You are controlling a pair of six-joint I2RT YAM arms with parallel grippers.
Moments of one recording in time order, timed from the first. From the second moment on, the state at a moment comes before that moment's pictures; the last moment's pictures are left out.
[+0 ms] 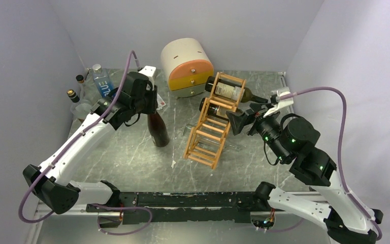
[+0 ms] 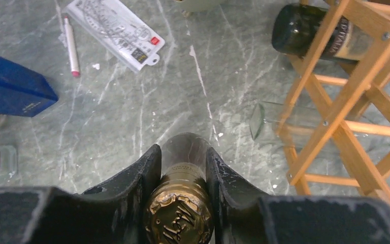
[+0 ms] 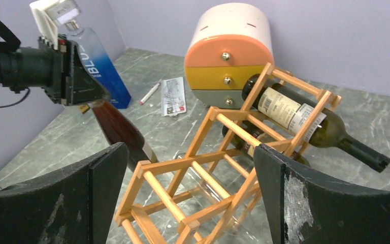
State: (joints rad) left arm -0.60 1.28 1.38 -0.74 -0.23 -0.27; right arm 0.91 0.70 1.20 -0.51 0.41 0.15
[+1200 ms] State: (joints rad) left arm 0.11 1.36 1.44 -0.70 -0.11 -0.18; right arm 0.84 0.89 1.11 -0.48 0.61 0.28
